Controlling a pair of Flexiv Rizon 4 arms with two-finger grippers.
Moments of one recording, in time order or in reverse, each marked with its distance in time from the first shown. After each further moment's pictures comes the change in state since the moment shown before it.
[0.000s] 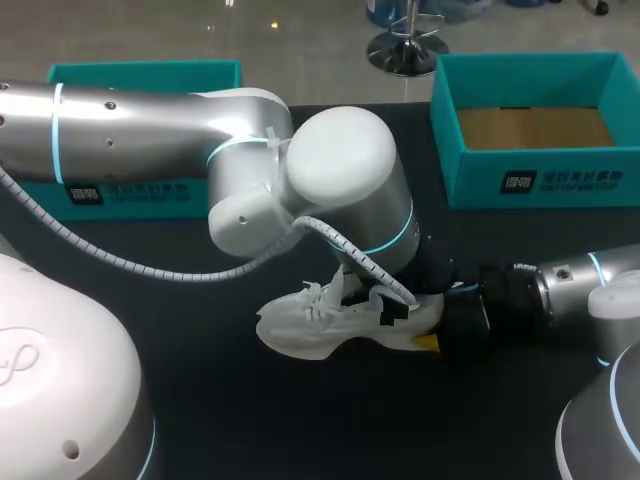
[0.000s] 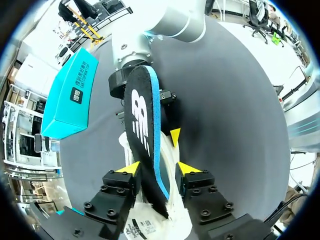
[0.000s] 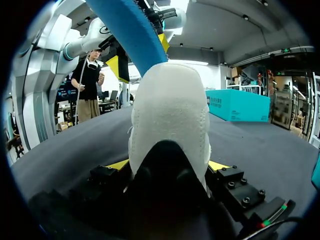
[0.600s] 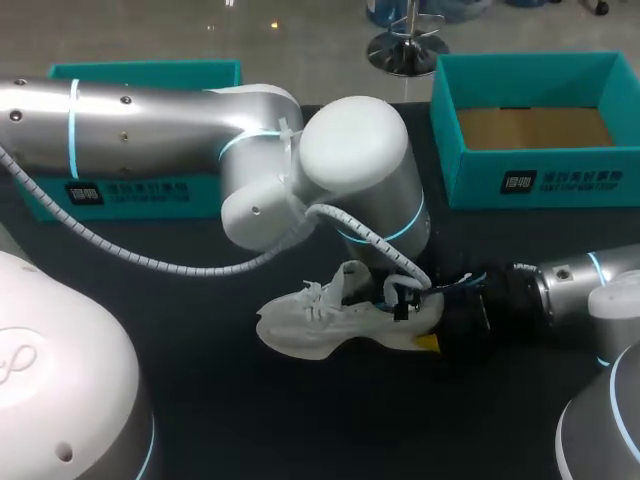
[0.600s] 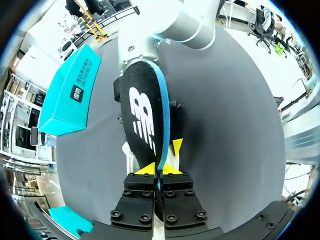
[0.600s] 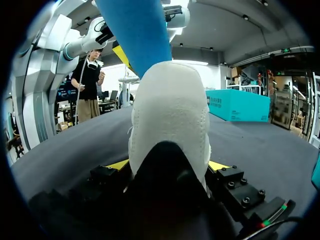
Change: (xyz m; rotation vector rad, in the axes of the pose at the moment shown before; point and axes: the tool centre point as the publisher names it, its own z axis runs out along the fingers) left arm -0.005 -0.015 0.001 0.024 0.033 -0.076; right arm 0.000 0.000 0.000 0.000 0.000 0.000
